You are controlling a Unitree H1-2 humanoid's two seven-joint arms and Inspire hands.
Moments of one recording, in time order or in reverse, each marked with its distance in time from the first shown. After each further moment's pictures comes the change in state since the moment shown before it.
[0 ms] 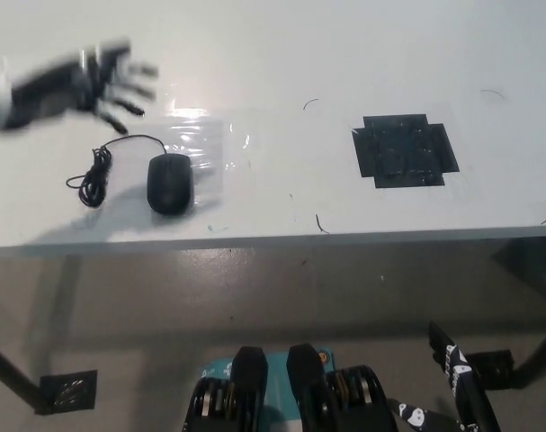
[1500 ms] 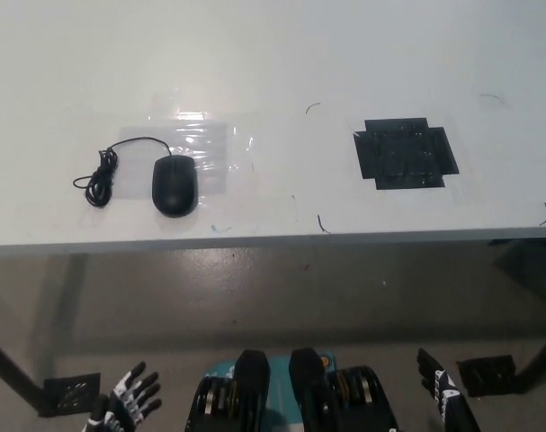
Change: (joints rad) left_arm 1.015 -0.665 0.388 -0.052 -0.102 -0.619 0.420; right_arm 0.040 0.022 0.026 0.033 -0.001 0.000 -0.001
